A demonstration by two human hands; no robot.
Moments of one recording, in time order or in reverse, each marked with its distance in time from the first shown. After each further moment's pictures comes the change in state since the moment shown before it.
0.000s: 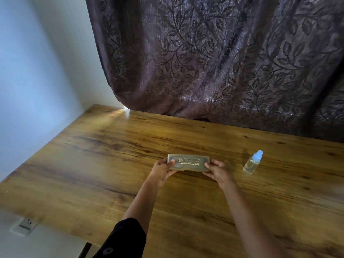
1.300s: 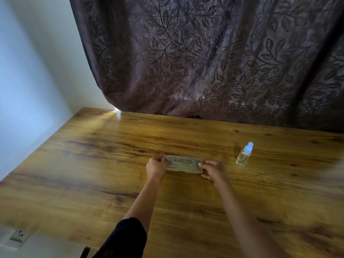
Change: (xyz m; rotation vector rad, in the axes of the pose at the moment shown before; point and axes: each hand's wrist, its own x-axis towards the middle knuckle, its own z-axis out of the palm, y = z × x) left_hand -0.009 -0.003 0.003 0.727 0.278 0.336; right_hand -0.018 0.013 0.000 -0.219 0.187 -0.053
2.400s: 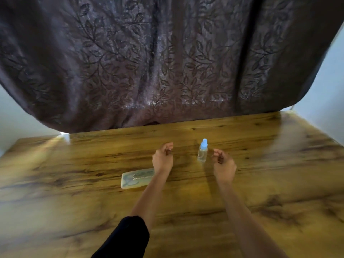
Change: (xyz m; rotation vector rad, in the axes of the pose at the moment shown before) left_hand -0.030 0.071 0.118 0.172 -0.245 0.392; right_hand -0.007 0.005 -0.112 -0.121 0.701 -0.425
